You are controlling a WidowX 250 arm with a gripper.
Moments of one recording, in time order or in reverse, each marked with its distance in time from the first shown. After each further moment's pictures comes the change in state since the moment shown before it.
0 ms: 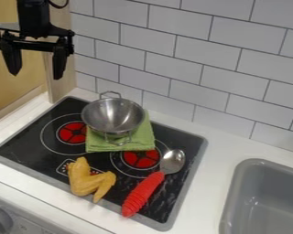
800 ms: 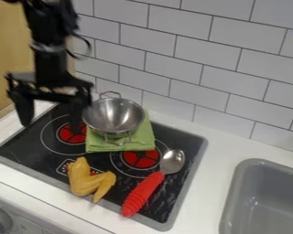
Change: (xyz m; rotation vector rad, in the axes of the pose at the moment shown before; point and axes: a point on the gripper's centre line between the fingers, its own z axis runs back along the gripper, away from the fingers) arm -0.084 -0.040 -0.037 0.044 0.063 -0.084
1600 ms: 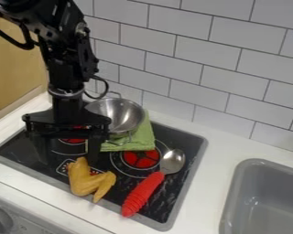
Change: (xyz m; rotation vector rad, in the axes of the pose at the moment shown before) arm -0.014 -0.018 -0.031 -0.045 -0.057 0.090
